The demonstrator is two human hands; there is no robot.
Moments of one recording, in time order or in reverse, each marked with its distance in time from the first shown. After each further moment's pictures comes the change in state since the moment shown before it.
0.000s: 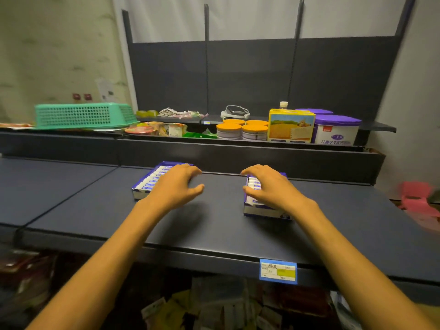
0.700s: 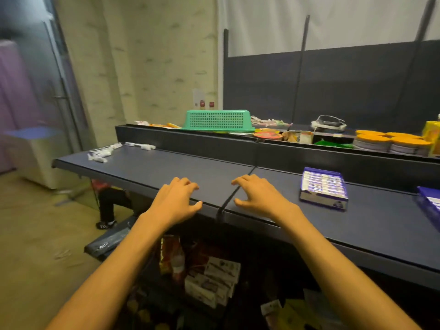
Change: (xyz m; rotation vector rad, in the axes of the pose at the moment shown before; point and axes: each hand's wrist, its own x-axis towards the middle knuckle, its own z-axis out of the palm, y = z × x) left_hand -0.223 -0.323 -0.175 0.396 -0.020 -0.289; right_hand 0.107 -0.404 0.156 -0.092 -0.078 -0.395
